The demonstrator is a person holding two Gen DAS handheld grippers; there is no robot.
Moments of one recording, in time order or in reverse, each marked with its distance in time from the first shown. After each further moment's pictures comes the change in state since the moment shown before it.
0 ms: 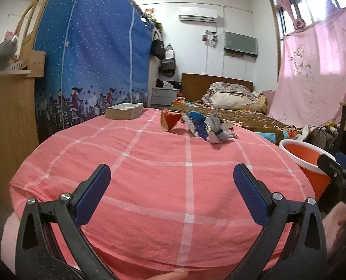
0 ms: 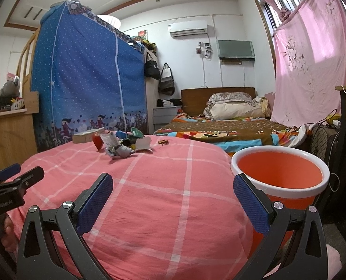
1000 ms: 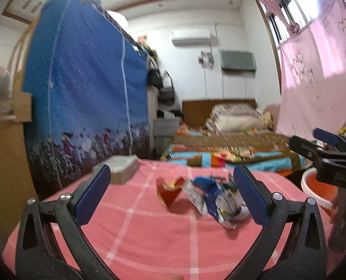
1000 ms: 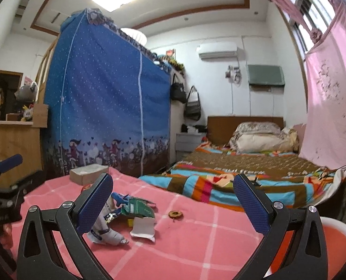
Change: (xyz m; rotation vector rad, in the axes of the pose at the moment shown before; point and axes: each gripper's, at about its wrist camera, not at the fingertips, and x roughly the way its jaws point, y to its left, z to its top) left arm 0.084 -0.024 0.083 0.117 -0.151 0.011; right arm 0.126 0.000 0.095 -0.087 -0.137 0.177
